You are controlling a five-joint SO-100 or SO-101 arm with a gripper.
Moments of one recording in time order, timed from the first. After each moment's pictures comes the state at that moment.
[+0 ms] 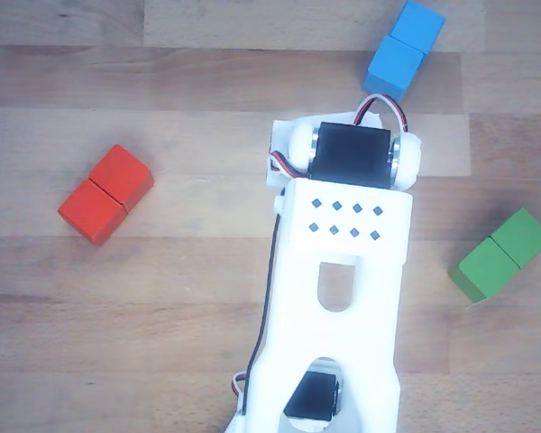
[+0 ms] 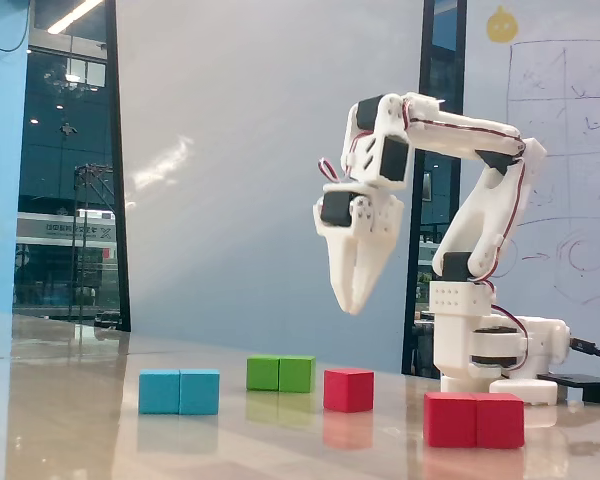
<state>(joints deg) 4.4 122.1 121.3 84.0 -15.5</state>
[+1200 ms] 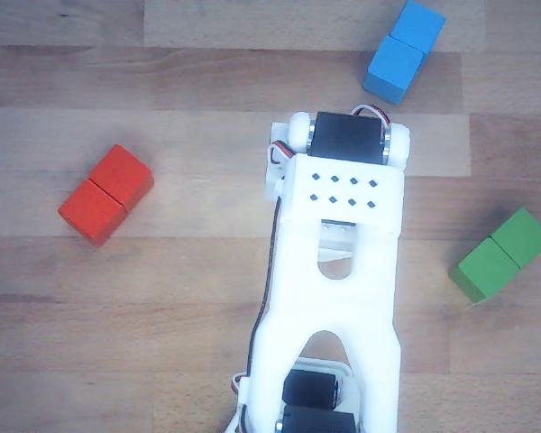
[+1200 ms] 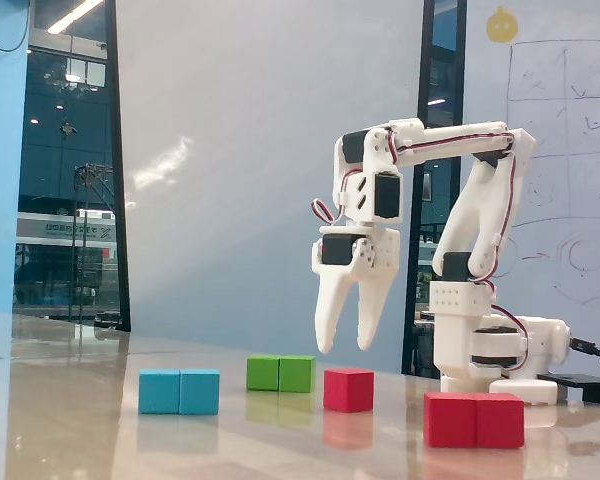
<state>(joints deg) 4.0 114.6 126.6 78.8 -19.8</state>
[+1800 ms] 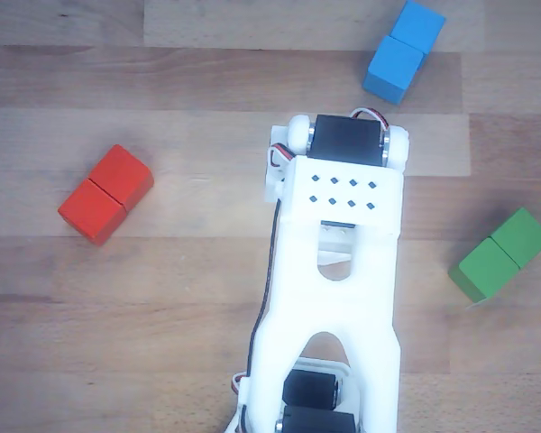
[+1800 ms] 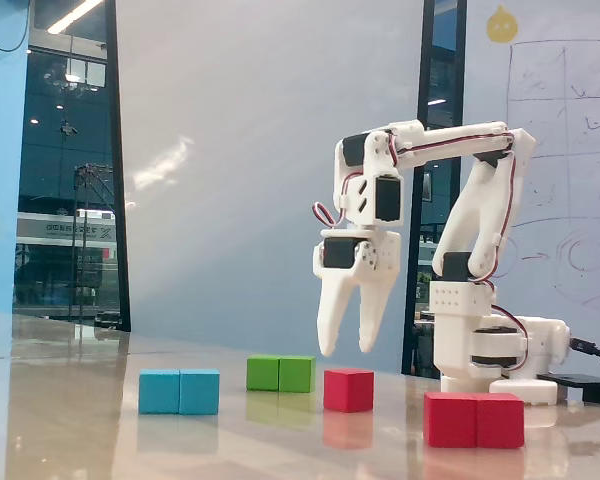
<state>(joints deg) 4.0 114.6 128.5 77.8 -22.0</state>
